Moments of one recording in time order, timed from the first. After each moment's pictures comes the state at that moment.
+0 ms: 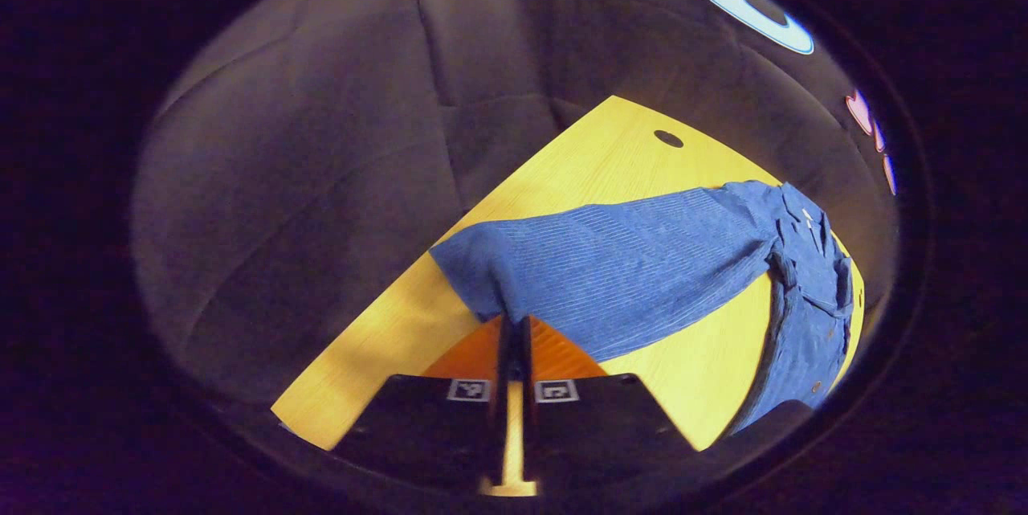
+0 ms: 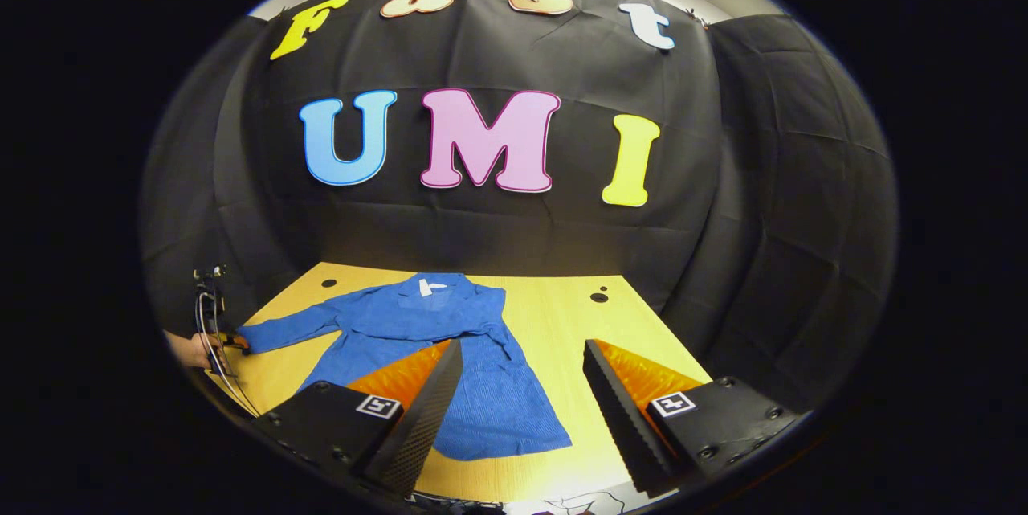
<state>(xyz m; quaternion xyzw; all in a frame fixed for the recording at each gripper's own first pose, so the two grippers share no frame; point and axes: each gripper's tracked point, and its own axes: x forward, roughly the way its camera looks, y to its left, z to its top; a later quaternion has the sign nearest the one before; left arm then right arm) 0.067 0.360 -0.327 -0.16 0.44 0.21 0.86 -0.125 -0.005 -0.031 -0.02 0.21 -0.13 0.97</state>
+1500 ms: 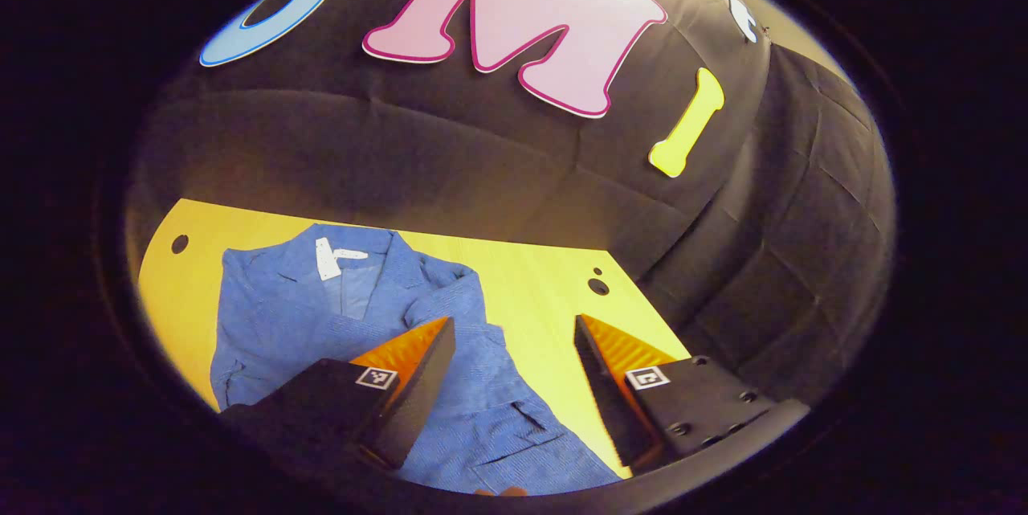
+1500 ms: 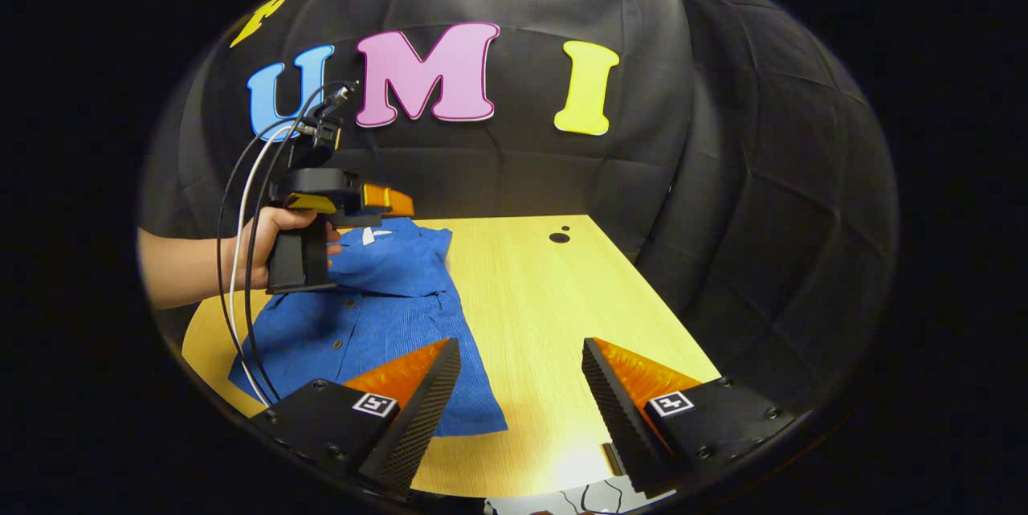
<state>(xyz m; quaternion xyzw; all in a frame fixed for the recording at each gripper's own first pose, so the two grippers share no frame) 0.270 -0.186 -0.167 -0.09 0.32 -0.22 0.92 -0.139 -0.118 -0.152 0.01 0.31 -0.17 0.94</state>
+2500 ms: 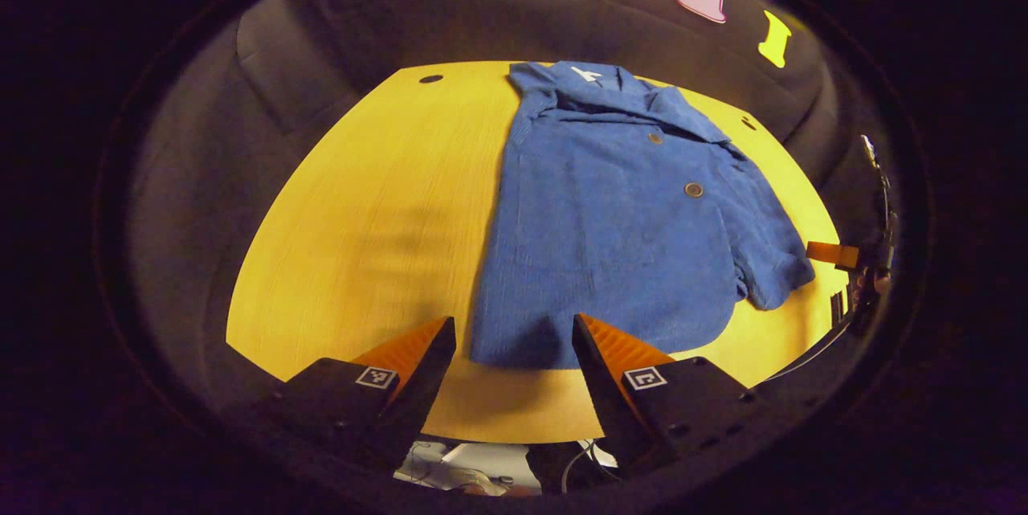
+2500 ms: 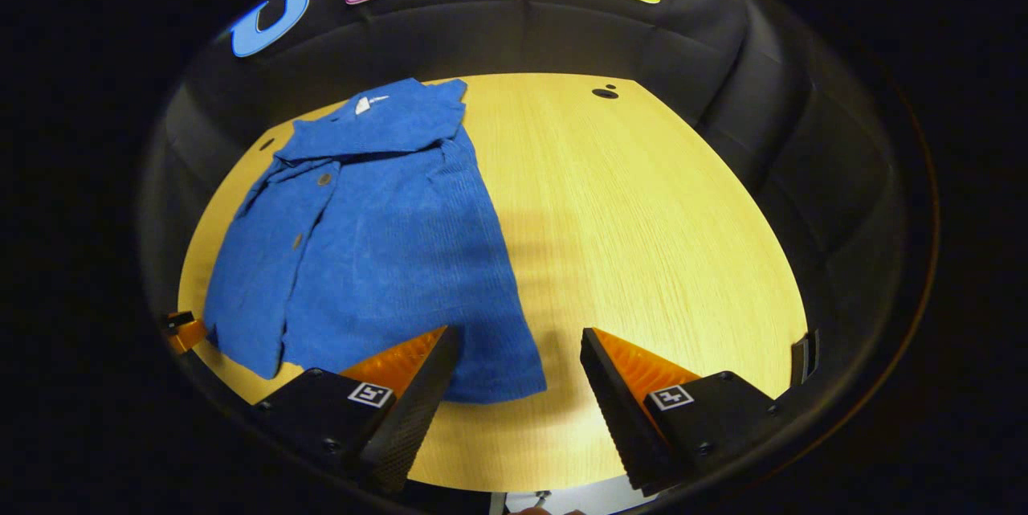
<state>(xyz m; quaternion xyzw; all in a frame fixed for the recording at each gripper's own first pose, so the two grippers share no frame) -0.070 0.123 -0.314 0.00 0.52 0.02 0.86 -0.156 -0.097 -0.326 0.05 0.52 -0.13 0.84</state>
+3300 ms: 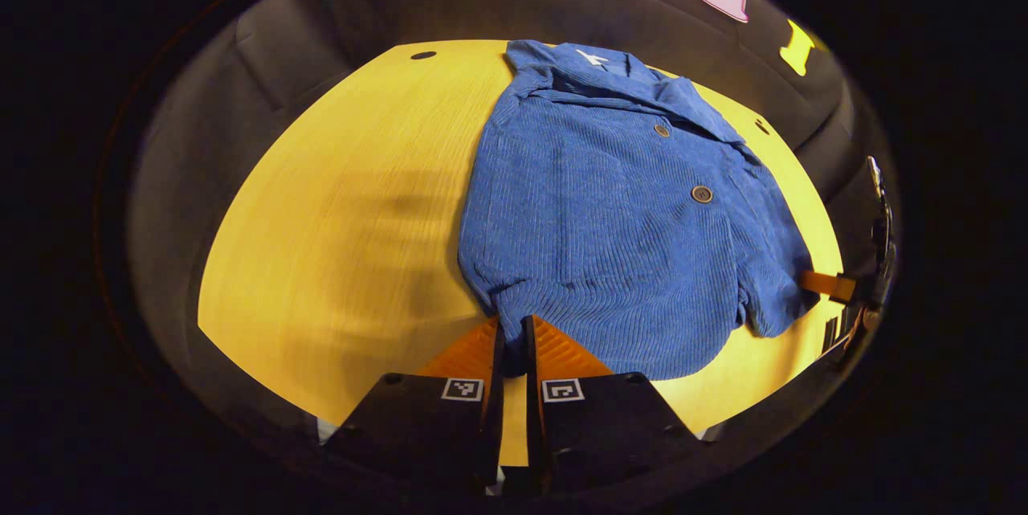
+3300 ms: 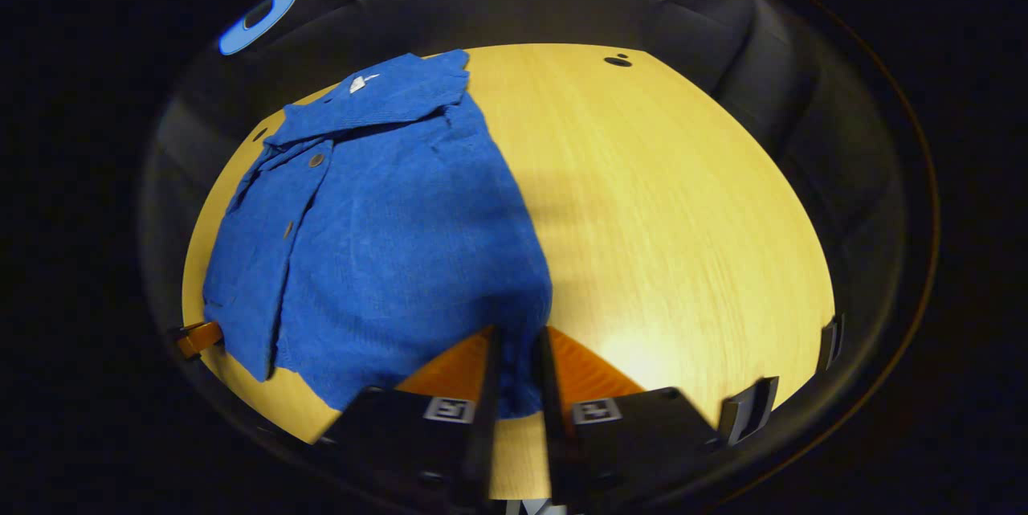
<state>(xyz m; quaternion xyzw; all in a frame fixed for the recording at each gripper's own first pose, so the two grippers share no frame) -0.043 0.082 -0.328 -0.04 0.54 0.02 0.84 -0.153 -0.065 -0.347 0.06 0.55 -0.12 0.82</state>
